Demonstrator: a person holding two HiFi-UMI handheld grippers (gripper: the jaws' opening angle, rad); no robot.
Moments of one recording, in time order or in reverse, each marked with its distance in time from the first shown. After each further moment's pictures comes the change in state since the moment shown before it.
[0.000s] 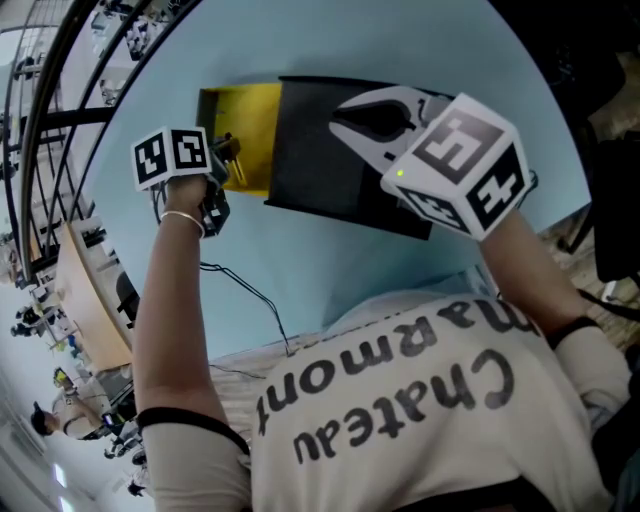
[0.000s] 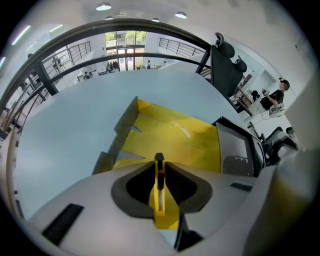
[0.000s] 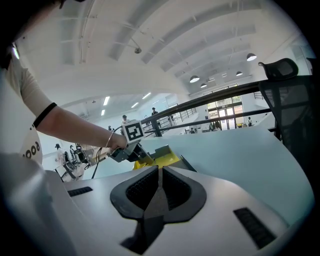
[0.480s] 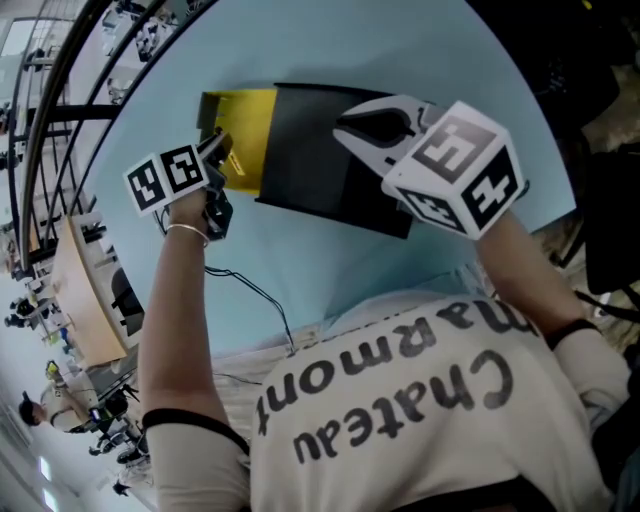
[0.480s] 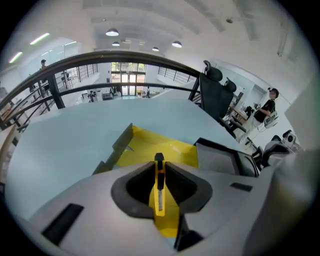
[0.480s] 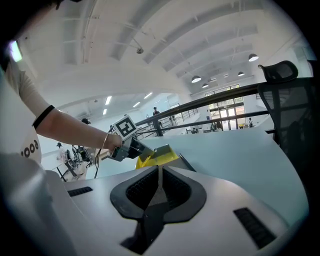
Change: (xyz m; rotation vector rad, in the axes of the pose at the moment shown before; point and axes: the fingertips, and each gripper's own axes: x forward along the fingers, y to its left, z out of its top) left arm -0.038 -0.026 0.020 -0.013 -0.304 -0.024; right arm -0.026 0.000 -0.004 -0.013 0.003 0.013
